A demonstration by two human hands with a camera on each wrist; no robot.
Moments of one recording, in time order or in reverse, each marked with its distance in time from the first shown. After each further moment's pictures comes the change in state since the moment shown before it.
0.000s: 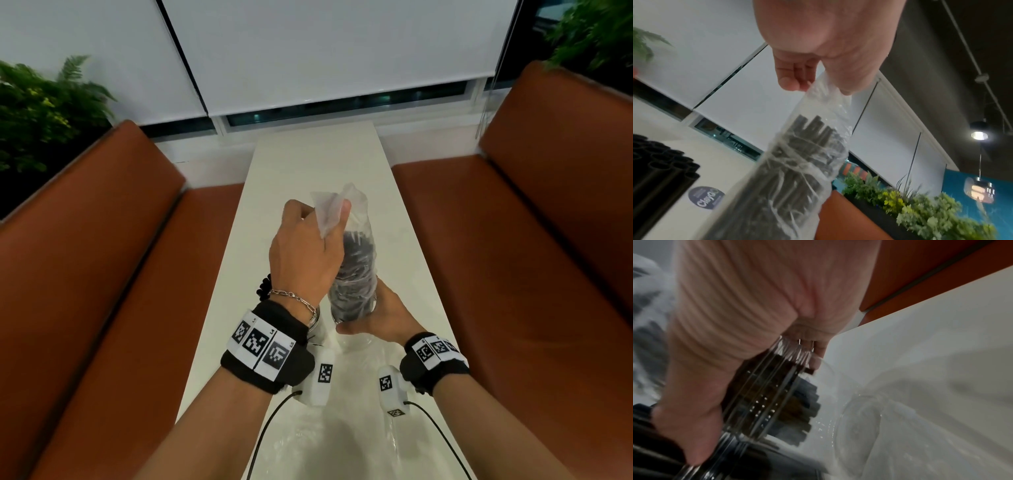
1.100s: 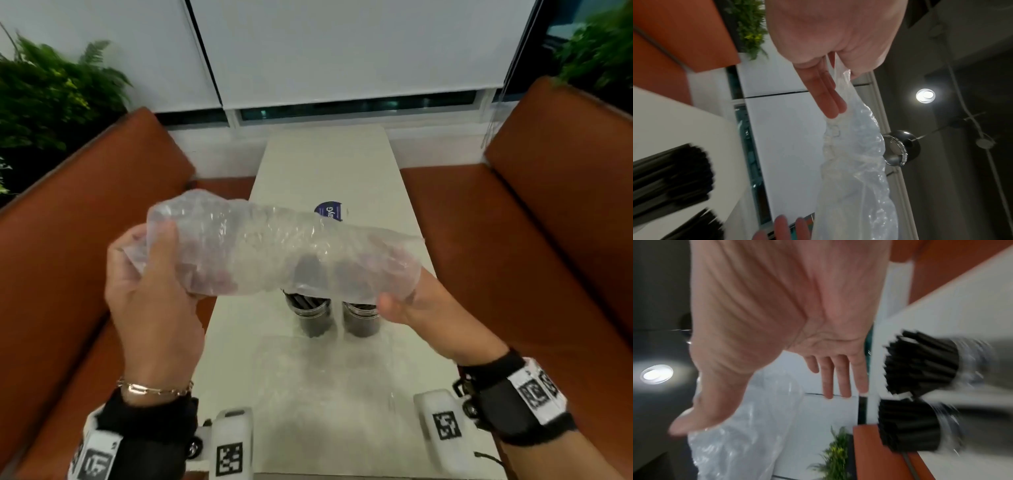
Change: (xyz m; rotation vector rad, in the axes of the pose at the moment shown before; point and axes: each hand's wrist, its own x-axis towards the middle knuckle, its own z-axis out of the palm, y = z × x) left_hand -0.085 -0.079 -0.155 -1.027 0.478 -0.468; right_hand -0.124 -0.119 -0.031 0.322 -0.257 -0.370
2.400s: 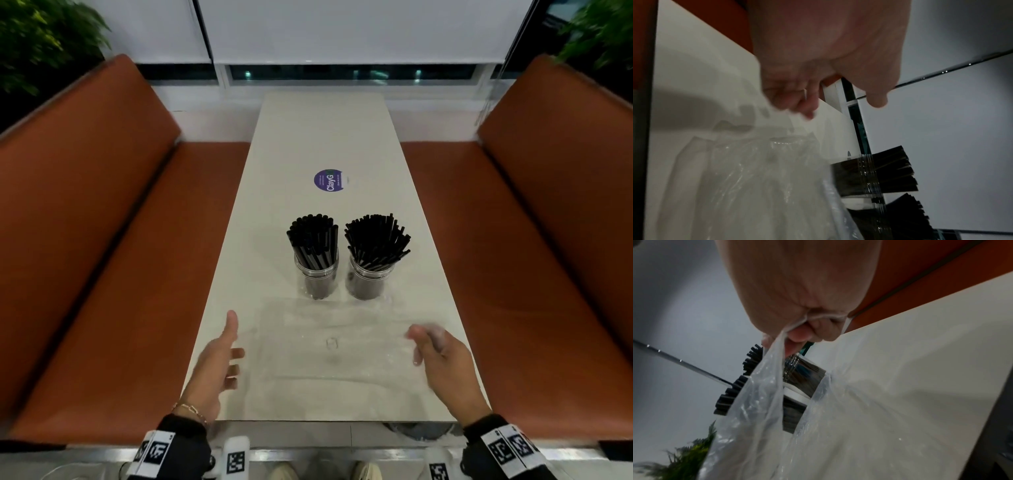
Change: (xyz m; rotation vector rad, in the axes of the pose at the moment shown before) left_hand -0.033 -0.172 -0.143 0.566 -0.247 -0.888; right_hand -0.102 0.142 0.043 -0.395 0.652 0.401
